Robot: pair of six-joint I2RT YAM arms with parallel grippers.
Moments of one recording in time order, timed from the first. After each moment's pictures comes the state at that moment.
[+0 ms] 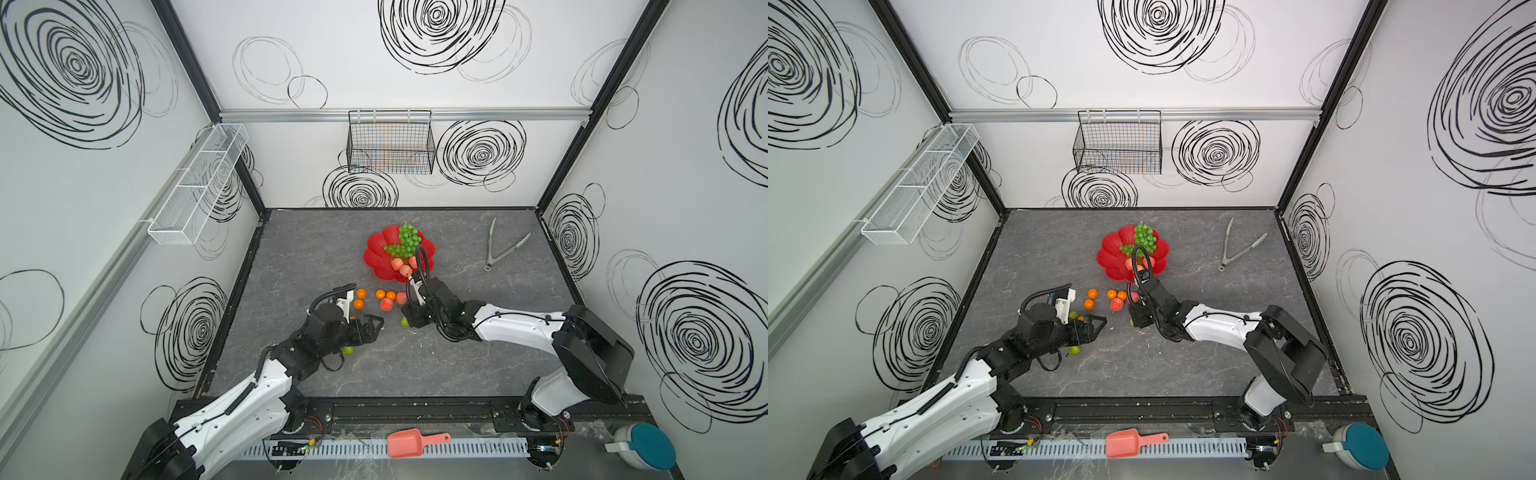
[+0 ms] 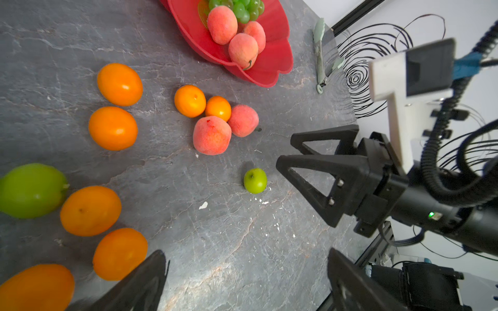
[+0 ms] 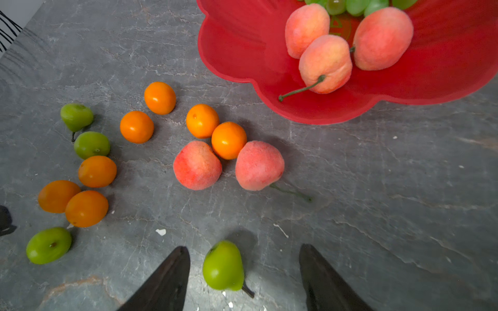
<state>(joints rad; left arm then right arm) -0.58 0.81 0.35 -0.13 0.18 -0.78 0.85 1.57 0.79 0.01 0.09 0.42</state>
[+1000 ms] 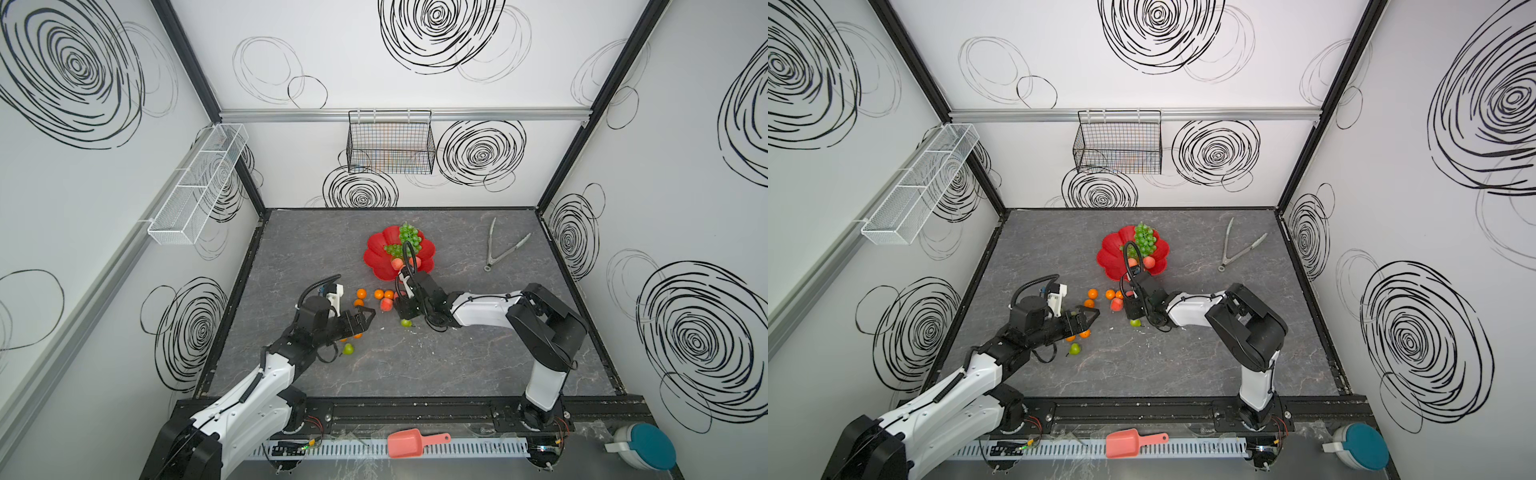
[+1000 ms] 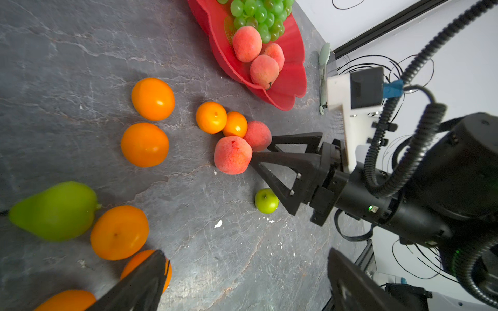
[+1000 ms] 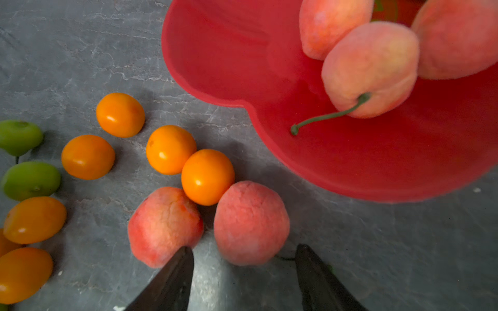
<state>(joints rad) -0.38 0.89 0.32 -0.02 0.37 -0.77 0.79 1.83 0.93 0.08 0.03 0.38</state>
